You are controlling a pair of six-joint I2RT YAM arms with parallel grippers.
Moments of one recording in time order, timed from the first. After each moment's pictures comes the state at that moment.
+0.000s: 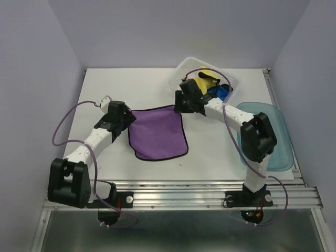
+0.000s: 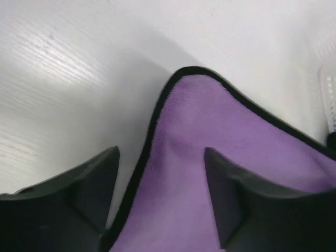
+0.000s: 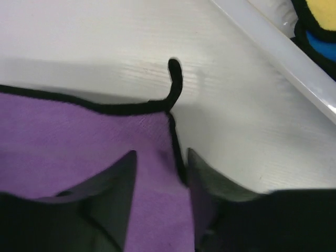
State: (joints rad) left arm -0.26 1.24 0.75 -0.26 -0.26 -0.87; right arm 0.62 1.89 1.50 -0.38 0.12 0.52
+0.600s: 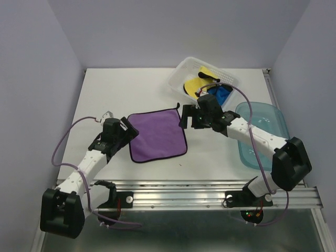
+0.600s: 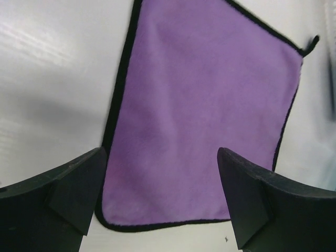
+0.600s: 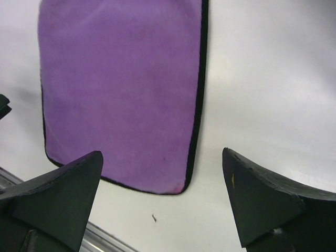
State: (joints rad) left arm -0.23 1.01 0.54 -0.26 -0.08 -0.82; right arm 0.63 1.50 1.11 -0.31 0.00 0.52
